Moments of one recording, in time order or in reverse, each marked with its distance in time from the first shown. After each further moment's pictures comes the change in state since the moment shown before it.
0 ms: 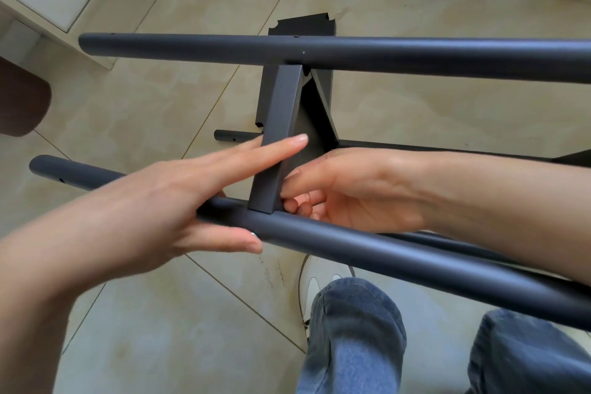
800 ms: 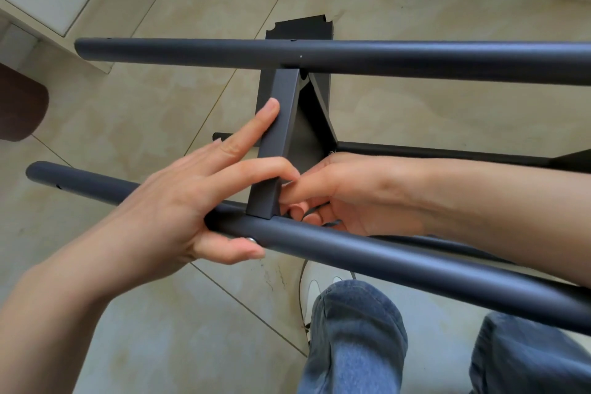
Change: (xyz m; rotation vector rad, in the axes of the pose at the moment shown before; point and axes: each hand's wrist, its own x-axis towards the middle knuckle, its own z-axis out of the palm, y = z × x) left_hand 0.006 -0.007 0.013 0.044 0.099 0.131; right_hand 0.001 0.004 -0.006 -0.211 0.035 -0.014
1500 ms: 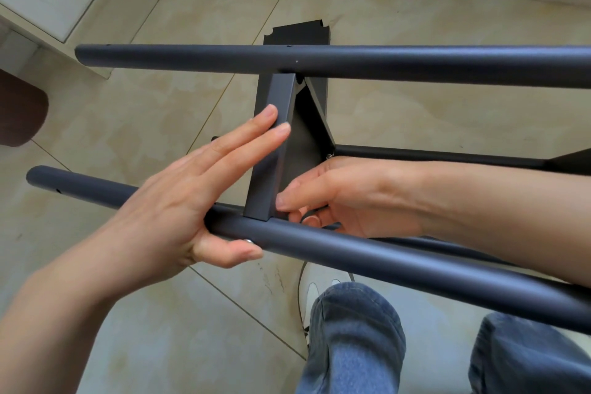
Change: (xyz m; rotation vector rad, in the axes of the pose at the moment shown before) left_hand -0.002 -0.004 0.004 -0.029 0.062 -0.013; right_hand 0.000 0.005 -0.005 0.027 -0.065 -0.023
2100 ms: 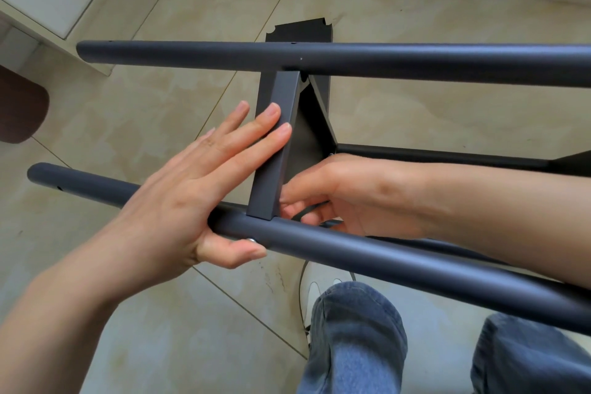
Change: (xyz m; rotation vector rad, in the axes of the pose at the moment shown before) left_hand 0.001 -0.002 0.004 0.081 0.010 0.018; right_hand -0.002 -0.004 0.006 0.014 0.048 -0.004
